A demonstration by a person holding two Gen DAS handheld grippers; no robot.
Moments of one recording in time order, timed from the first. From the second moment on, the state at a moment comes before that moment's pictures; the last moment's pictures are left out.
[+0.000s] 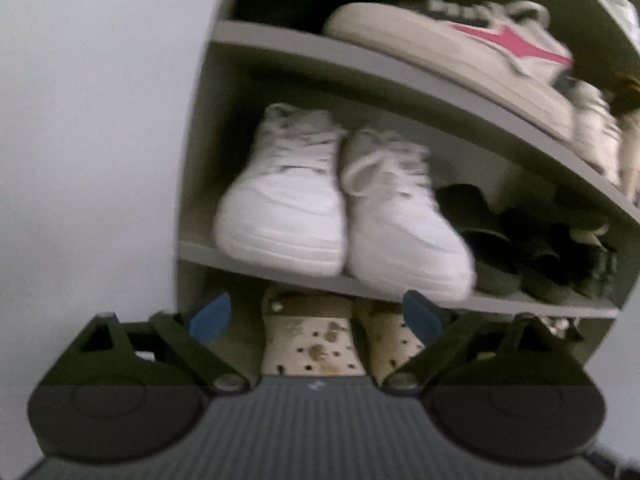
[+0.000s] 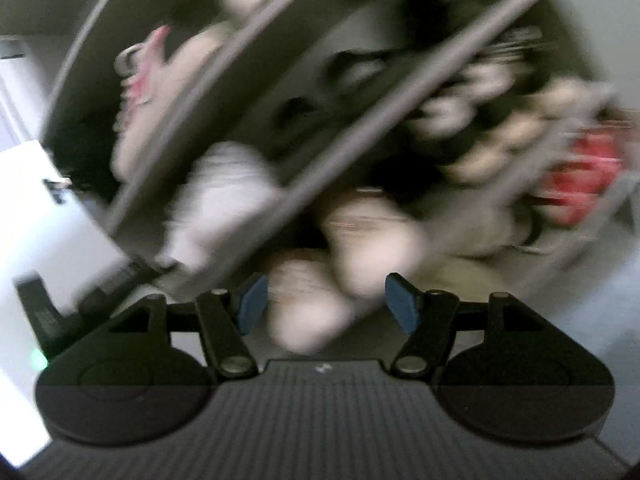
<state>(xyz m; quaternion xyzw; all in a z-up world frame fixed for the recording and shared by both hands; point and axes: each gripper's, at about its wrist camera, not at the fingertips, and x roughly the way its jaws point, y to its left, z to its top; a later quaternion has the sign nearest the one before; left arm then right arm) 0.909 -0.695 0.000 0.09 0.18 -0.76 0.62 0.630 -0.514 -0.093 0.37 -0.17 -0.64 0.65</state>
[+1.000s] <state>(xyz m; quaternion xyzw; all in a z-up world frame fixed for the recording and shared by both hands) 0.729 -0.547 -0.086 0.19 0.22 -0.86 0.42 0.570 -0.326 -0.131 0.31 -0.13 -0.83 0.44</state>
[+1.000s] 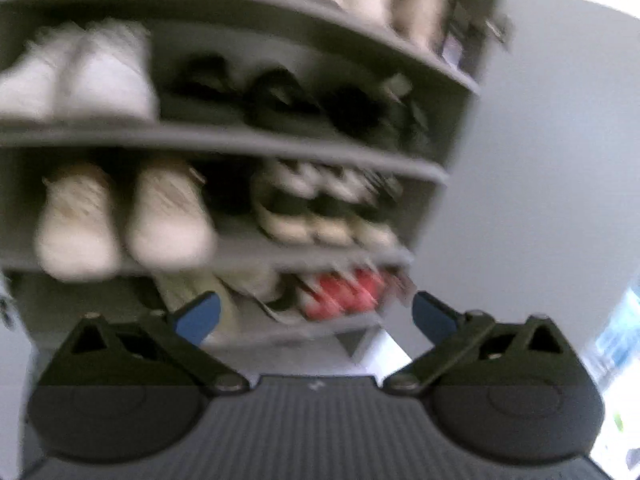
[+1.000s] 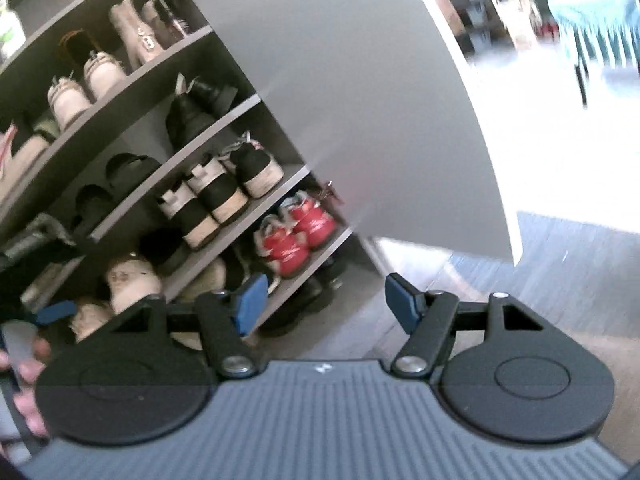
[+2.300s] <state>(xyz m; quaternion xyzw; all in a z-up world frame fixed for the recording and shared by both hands) 0.659 -0.479 -0.148 0.32 0.16 -0.86 0.36 0.529 -0.315 -0.168 0.38 -0.04 -0.86 0.35</state>
